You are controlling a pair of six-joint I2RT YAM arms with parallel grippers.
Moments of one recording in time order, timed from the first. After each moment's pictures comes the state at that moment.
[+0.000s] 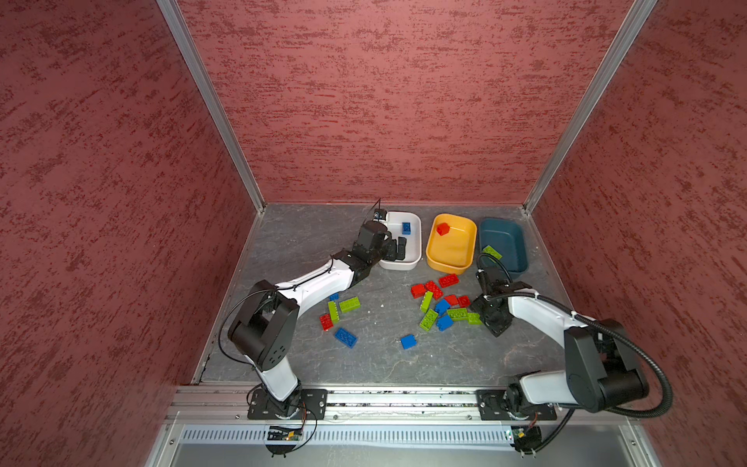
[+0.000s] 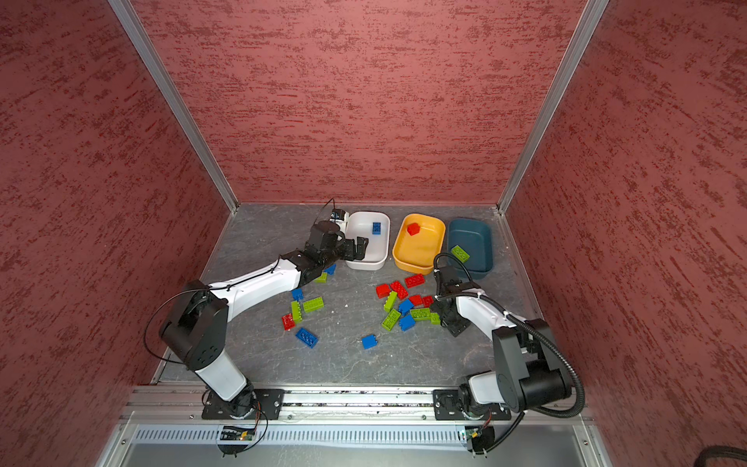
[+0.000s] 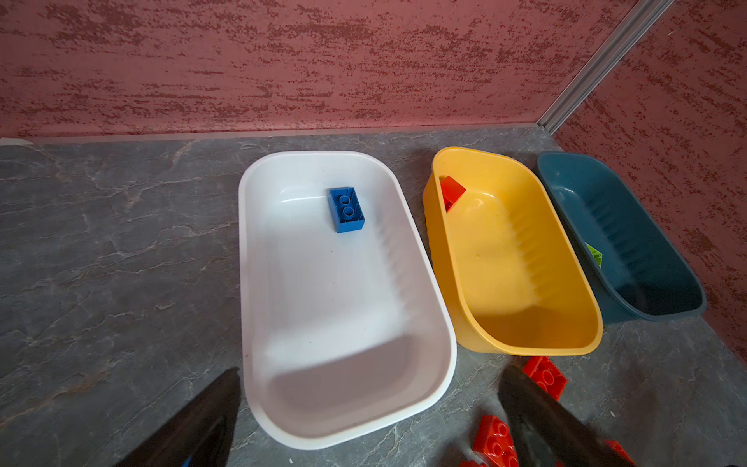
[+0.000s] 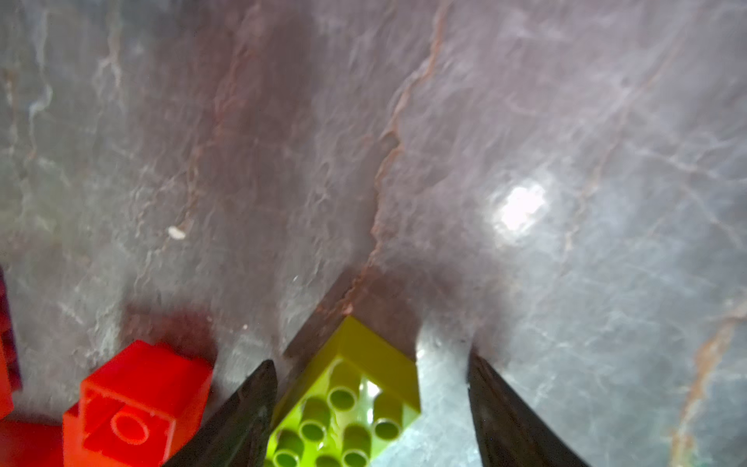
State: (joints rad) left arm -0.61 1.69 1.18 0.02 -0.11 -0.34; right arm 0.23 1.40 0.69 -0.68 0.08 1.18
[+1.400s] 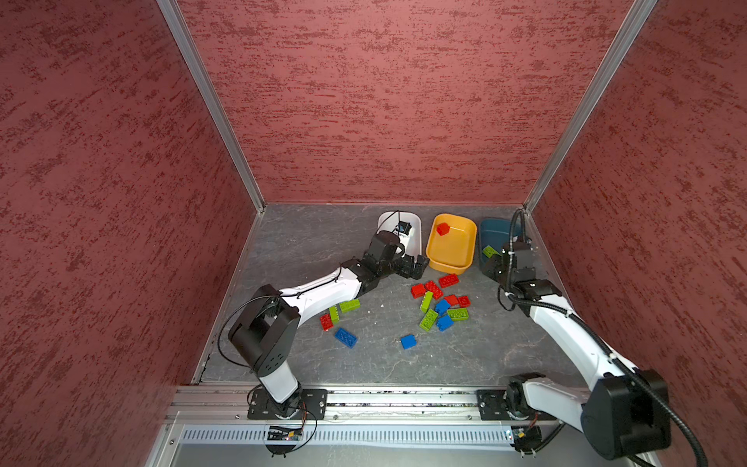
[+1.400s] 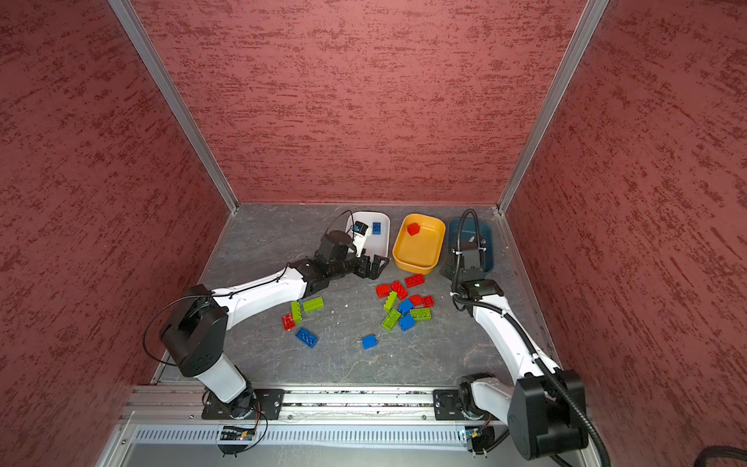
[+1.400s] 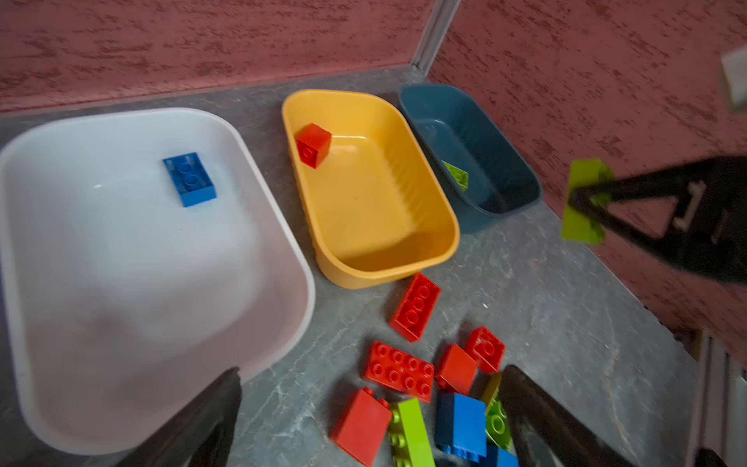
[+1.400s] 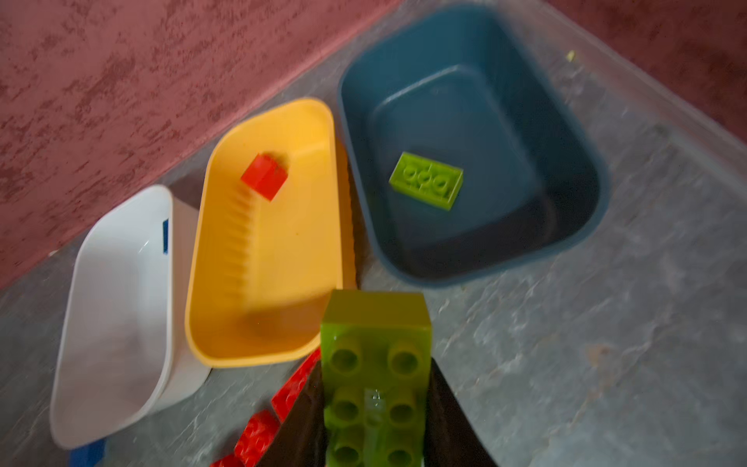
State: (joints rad) left arm -0.73 1.66 1.12 0.06 0.14 -0.29; right arm 0.09 1.18 0.83 -0.31 0.19 0.57
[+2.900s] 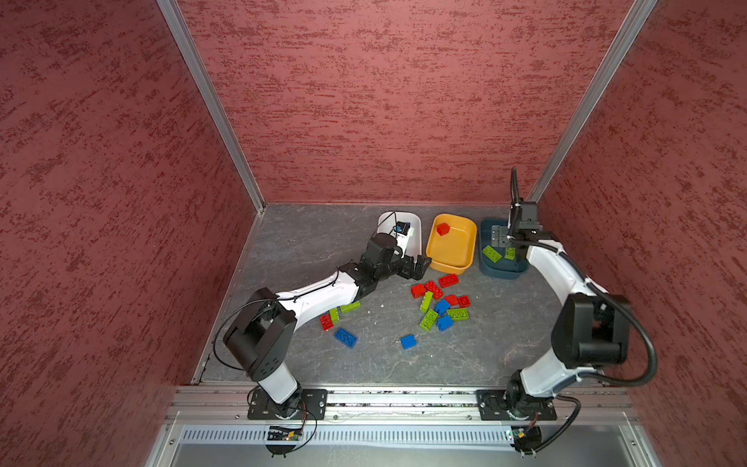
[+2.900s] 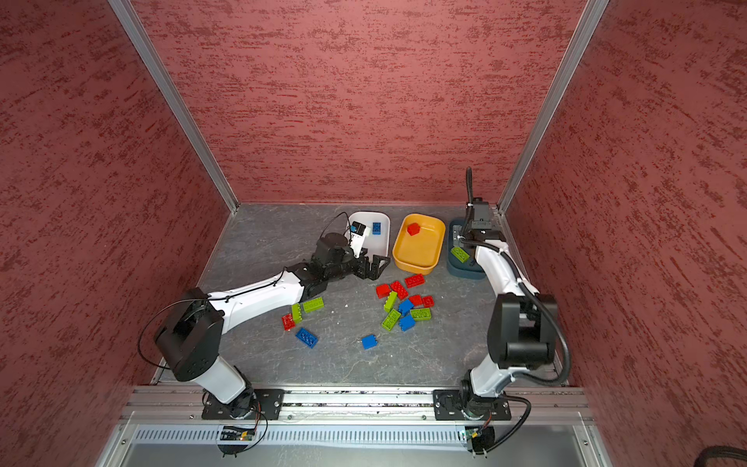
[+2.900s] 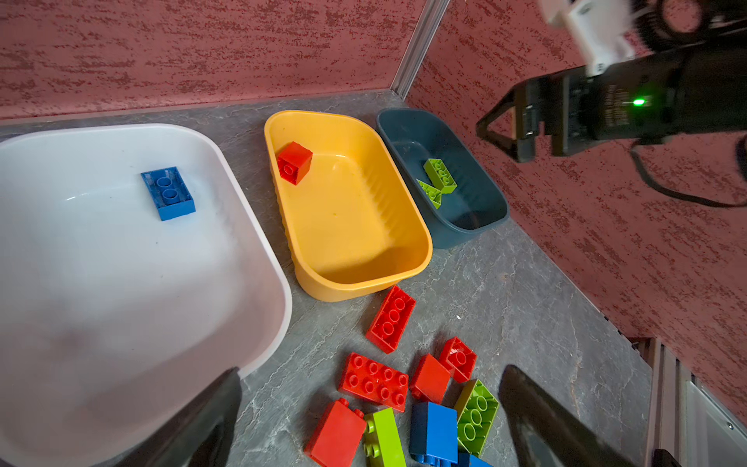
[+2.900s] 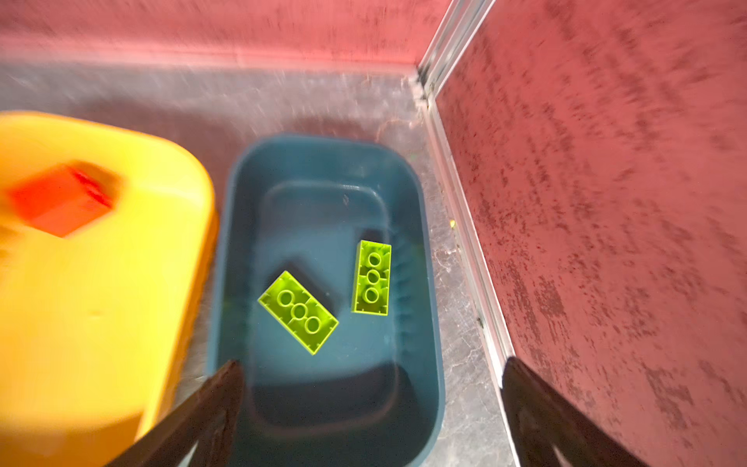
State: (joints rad) left arm -0.73 1.64 1.09 0.12 0.13 -0.34; right arm -0.02 1.54 1.23 -0.42 0.31 0.01
